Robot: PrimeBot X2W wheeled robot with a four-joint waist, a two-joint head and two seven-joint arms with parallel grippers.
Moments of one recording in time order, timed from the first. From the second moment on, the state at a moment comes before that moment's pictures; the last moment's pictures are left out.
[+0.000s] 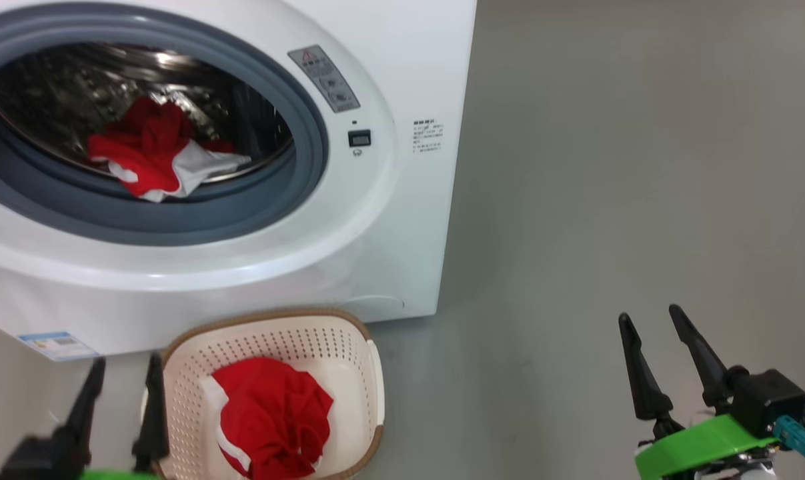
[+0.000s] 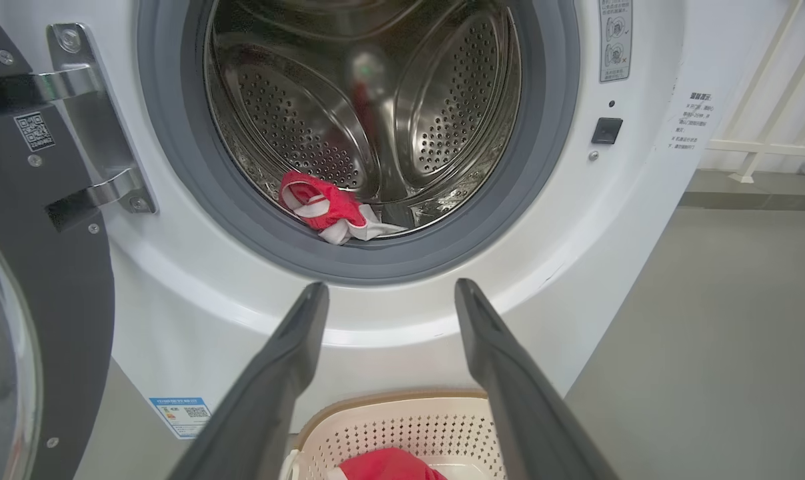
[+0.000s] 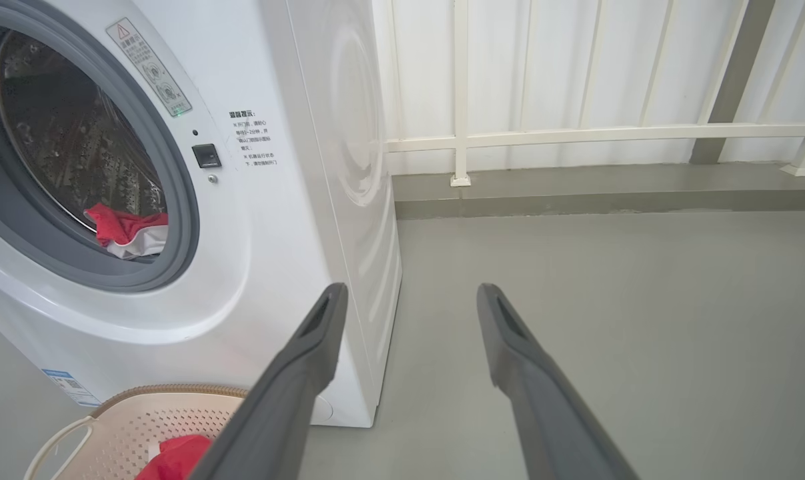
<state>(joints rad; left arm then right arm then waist) -0.03 0.08 0.16 0.23 -0.17 -0.13 -0.26 0.00 -0.06 -0.01 0.17 0.26 0.12 -0.26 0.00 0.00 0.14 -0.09</state>
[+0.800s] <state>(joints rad) -0.78 0.19 0.07 0.78 -0.12 -0.13 -0.19 -0.18 -0.05 0.05 0.15 0.31 0.12 -0.26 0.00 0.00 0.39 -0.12</state>
